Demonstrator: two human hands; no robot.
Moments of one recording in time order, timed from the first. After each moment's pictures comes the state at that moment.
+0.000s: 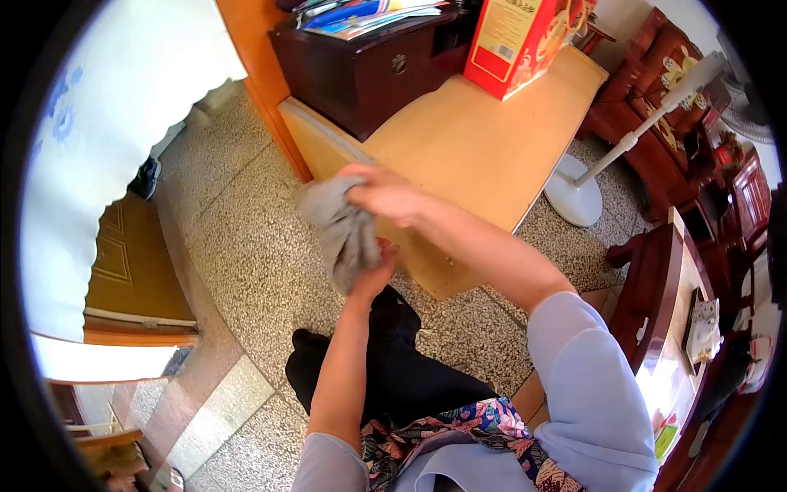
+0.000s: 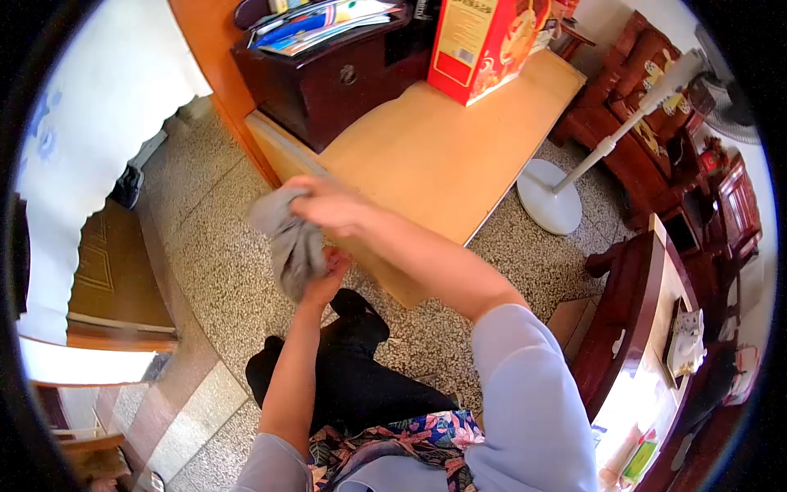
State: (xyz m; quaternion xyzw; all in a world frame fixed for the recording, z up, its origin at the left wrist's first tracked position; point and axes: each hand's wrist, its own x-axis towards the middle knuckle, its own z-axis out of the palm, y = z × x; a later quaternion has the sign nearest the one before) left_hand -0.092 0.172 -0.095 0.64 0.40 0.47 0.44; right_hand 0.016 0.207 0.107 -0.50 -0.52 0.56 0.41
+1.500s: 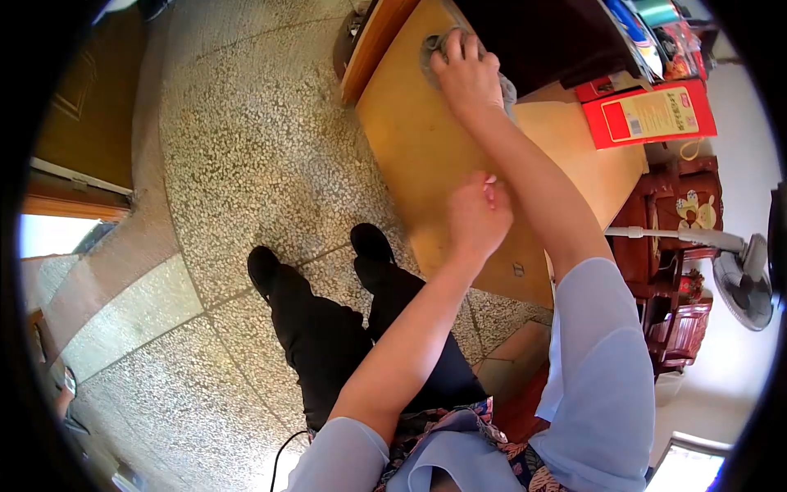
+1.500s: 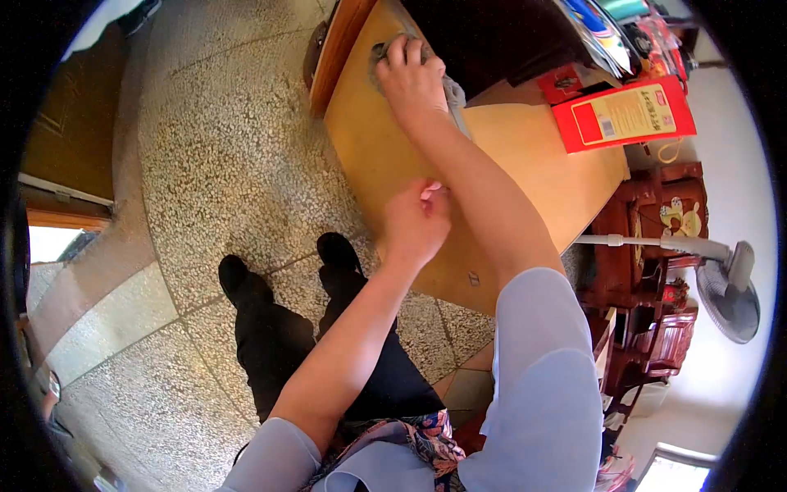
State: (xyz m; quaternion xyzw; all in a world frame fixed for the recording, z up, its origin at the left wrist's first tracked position) left_hand -0.091 0.202 0.008 0.42 0.52 0.50 0.55; right_hand -0.055 0.379 0.023 -0.48 -0.76 -0.42 -0.16
